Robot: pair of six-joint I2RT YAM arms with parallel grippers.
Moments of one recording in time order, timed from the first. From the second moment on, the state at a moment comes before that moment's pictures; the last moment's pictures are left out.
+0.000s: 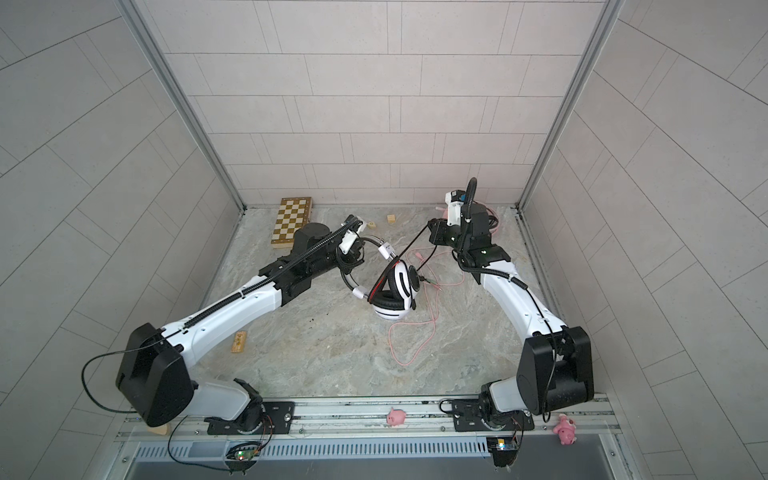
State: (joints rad) left arm -0.60 1.42 1.09 -0.07 0.09 0.20; right arm 0.15 1.42 1.12 -0.11 -0.31 0.38
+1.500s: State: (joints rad) left arm -0.43 1.32 0.99 0.28 0.42 -0.18; right arm 0.40 2.13 1.26 0.32 -0.46 0.63
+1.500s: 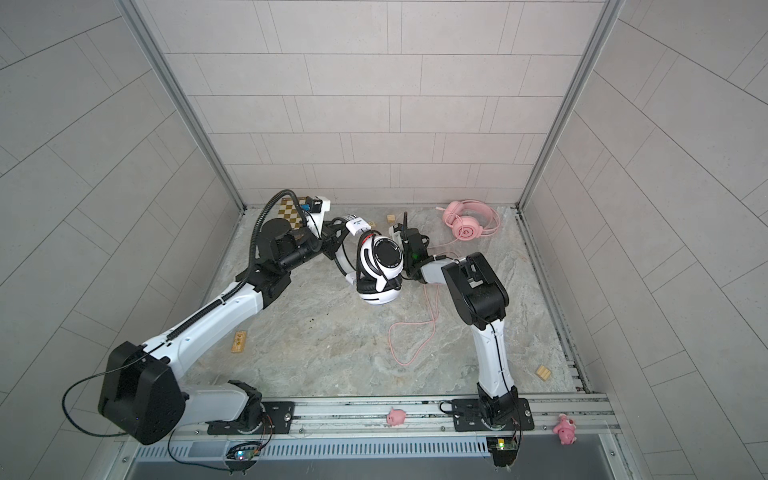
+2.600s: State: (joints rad) left arm -0.35 1.27 0.98 0.30 0.34 -0.22; right arm 0.28 1.78 0.80 0.42 -0.47 0.51
